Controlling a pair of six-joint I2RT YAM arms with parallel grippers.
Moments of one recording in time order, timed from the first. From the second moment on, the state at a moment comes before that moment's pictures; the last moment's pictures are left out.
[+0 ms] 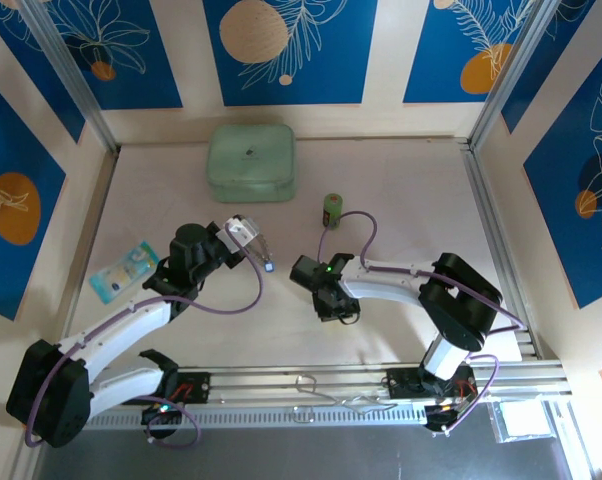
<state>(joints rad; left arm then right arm) -0.51 1.06 0.55 0.25 0.08 0.53 0.98 1.66 0.97 -0.88 0.13 0.83</state>
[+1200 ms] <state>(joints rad) -0.51 1.06 0.55 0.25 0.08 0.53 0.98 1.68 1.00 -0.89 0.14 0.83</state>
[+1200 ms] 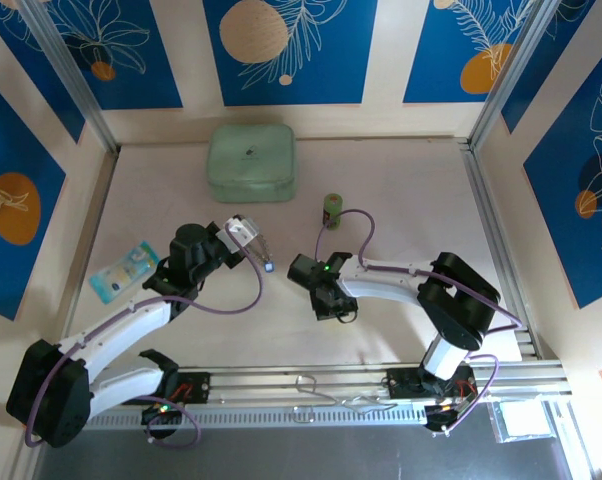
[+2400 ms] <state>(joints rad) -0.51 1.05 0.51 0.30 0.48 0.49 0.94 1.08 0.78 -0.46 0.02 0.22</state>
